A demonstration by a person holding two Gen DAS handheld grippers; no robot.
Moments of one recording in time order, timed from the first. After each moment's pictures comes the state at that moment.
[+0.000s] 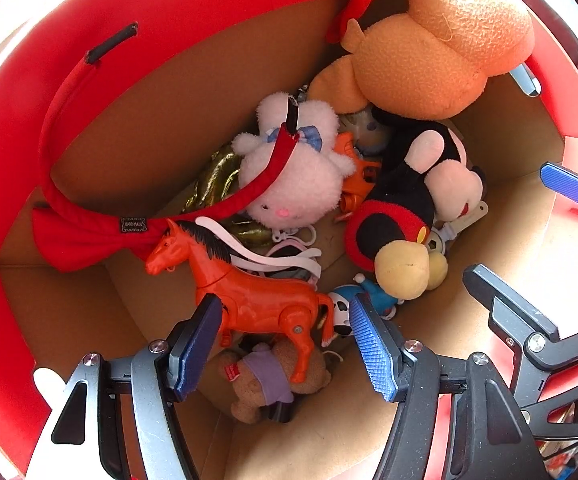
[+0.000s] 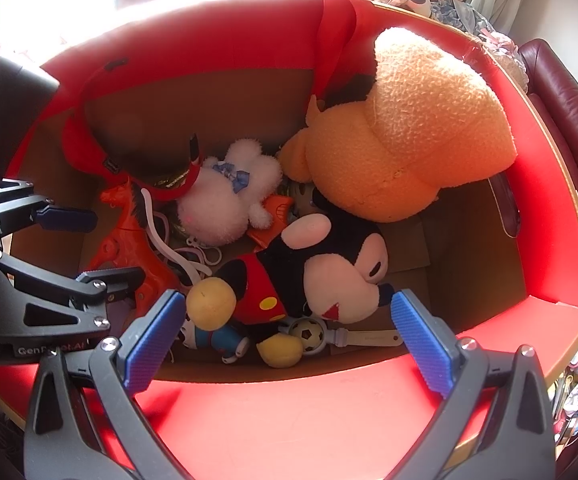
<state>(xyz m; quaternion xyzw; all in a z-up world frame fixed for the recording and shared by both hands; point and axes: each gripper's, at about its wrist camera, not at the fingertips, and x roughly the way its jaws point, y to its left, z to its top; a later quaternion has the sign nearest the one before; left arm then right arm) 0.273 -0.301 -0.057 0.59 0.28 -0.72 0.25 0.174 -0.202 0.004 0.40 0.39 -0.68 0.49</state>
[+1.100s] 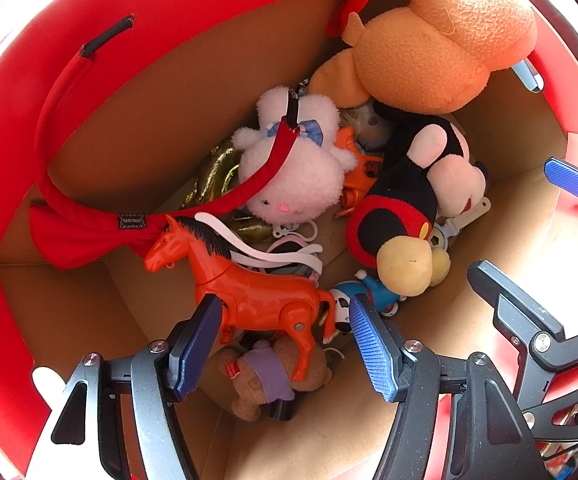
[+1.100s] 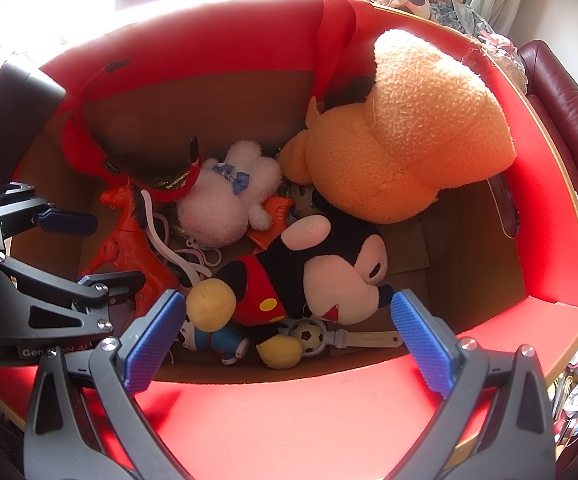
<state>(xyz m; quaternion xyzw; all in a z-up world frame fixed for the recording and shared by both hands) 0.276 -0.296 -0.059 0.59 0.28 -0.71 0.25 0.173 -0.202 0.005 0.39 0.38 -0.68 0.49</state>
